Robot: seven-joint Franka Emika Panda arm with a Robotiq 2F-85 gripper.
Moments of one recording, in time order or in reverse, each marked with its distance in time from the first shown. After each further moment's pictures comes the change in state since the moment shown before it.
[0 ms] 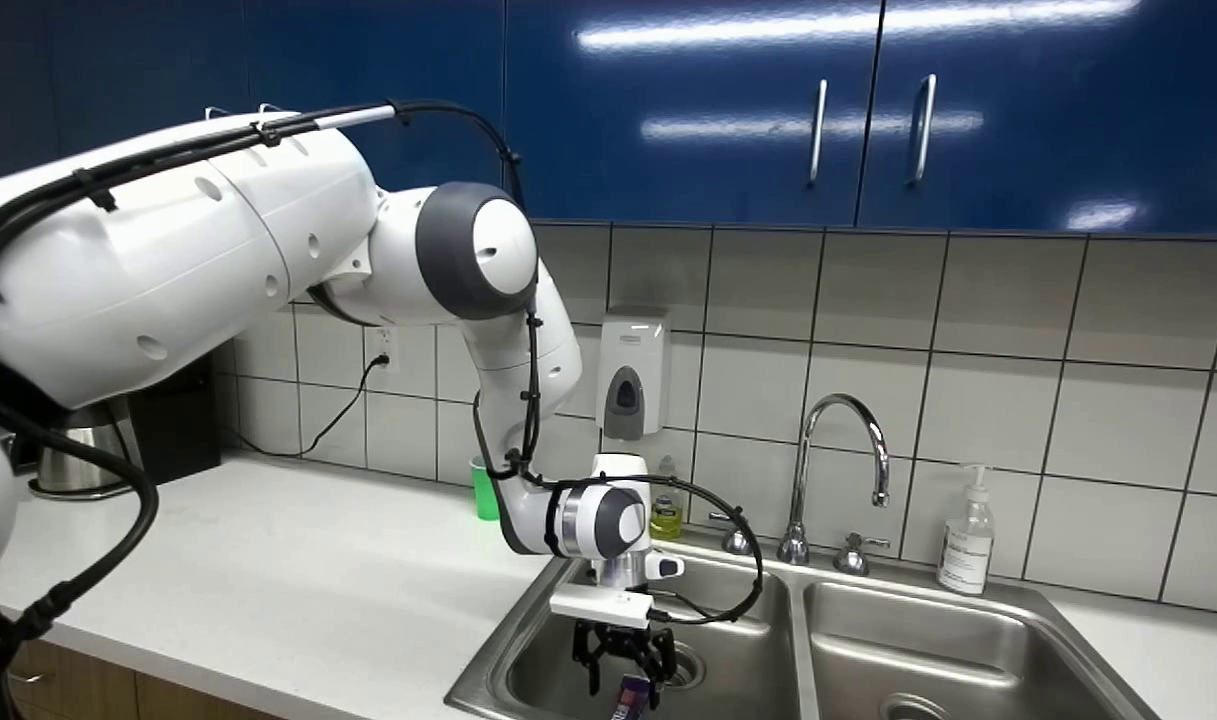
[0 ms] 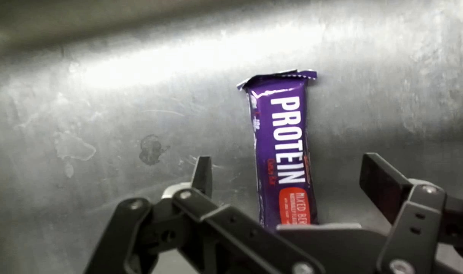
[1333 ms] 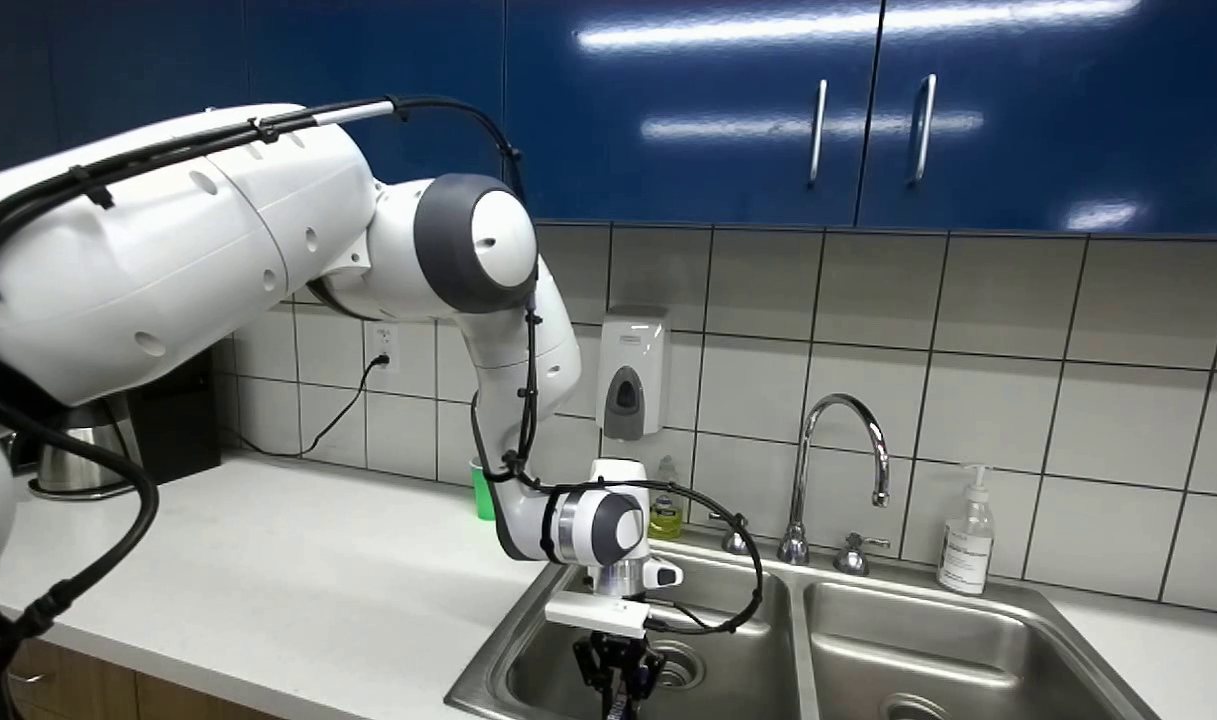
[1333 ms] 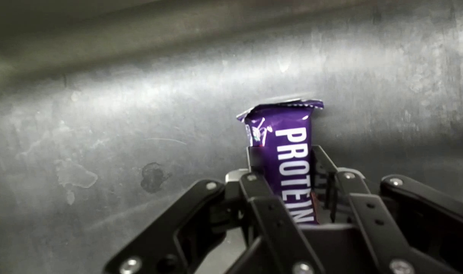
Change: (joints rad) arm -0.003 -0.016 -0.002 -0.048 0.000 0.008 0.000
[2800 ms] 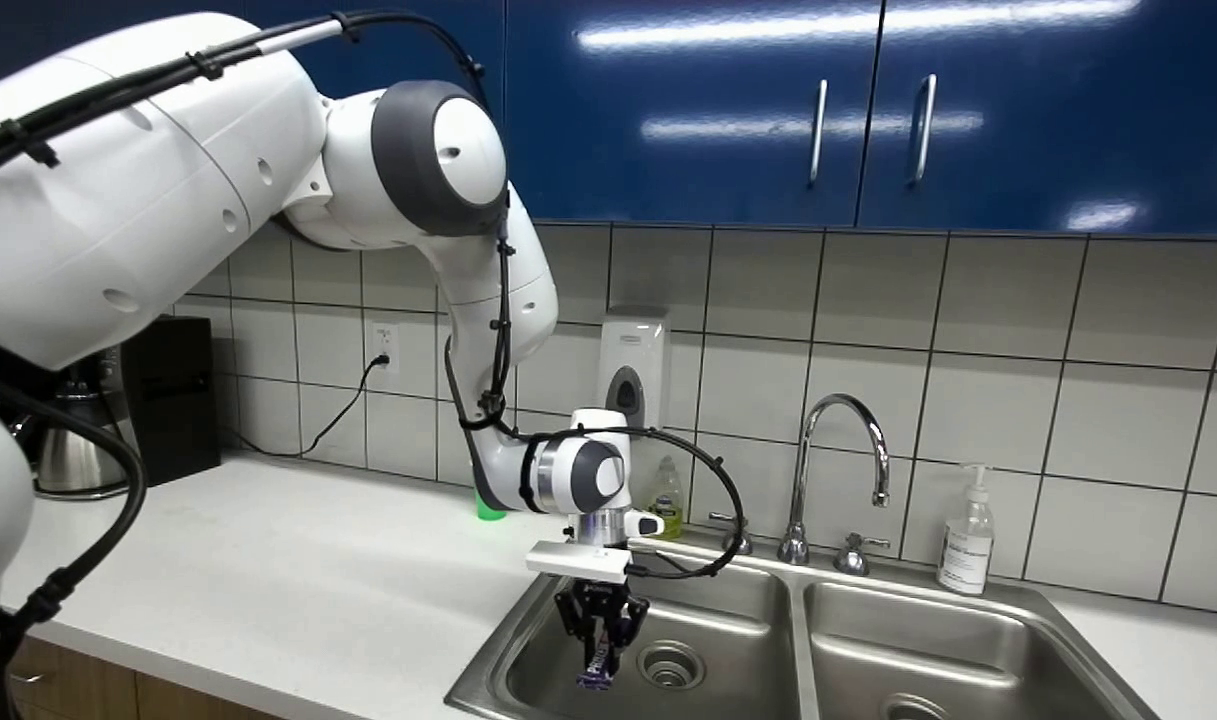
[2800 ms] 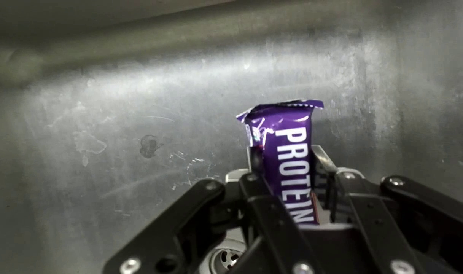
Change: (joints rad) arm 0.047 -0.195 0.003 -0.157 0.000 0.000 0.000
